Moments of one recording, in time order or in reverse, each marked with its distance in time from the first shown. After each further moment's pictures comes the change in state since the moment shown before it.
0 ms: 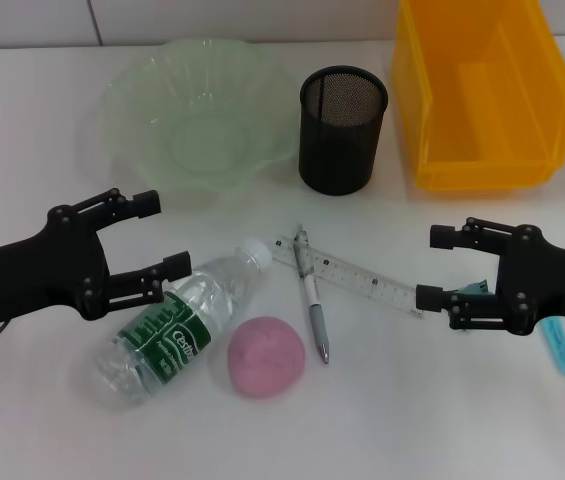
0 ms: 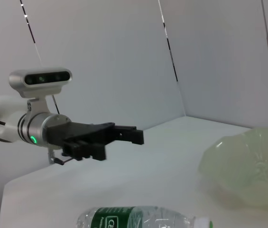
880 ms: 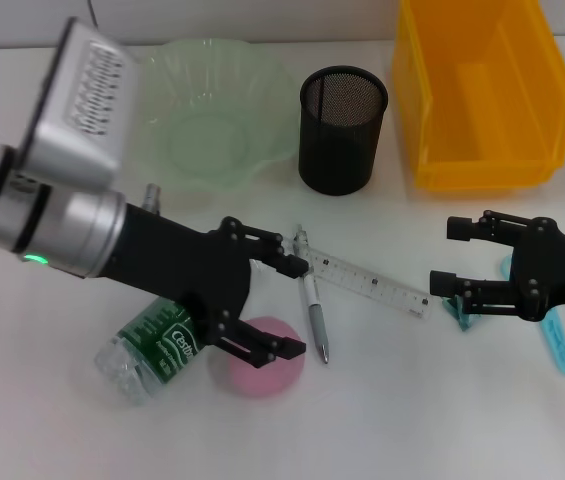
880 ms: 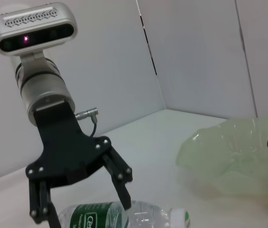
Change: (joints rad) left arm -0.136 -0.016 0.852 0.502 -0.068 -0.150 -0.431; right arm -0.010 -0.004 0.004 -0.044 0.000 0.027 0.070
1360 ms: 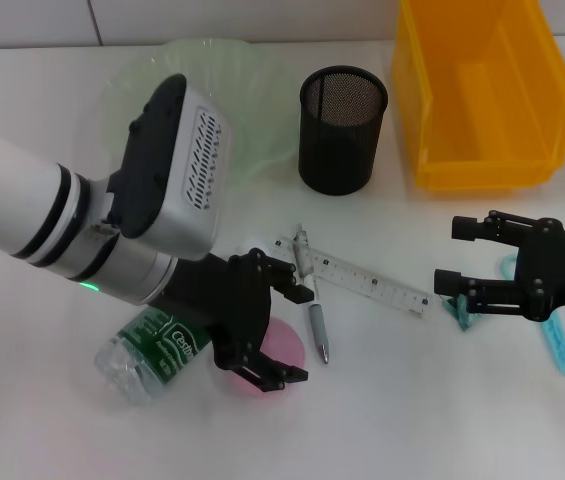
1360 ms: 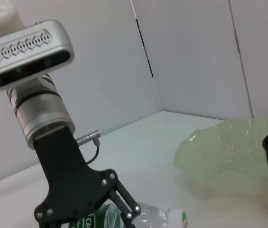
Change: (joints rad) left arm 0.070 0.000 0.321 0.190 0.085 -0.203 -0.145; right arm -0.011 0.000 0.003 -0.006 0.007 -0.004 0.010
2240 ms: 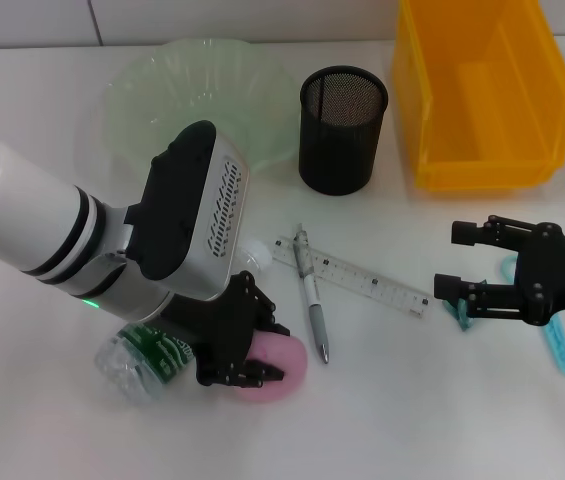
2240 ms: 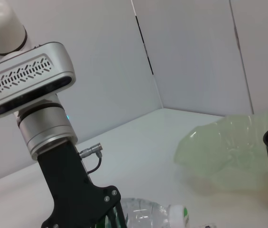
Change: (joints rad) left arm 0.003 0.000 0.084 0.012 0.111 -0.038 0.000; right arm -0.004 0.001 -0.003 0.002 -0.005 0.002 0.001
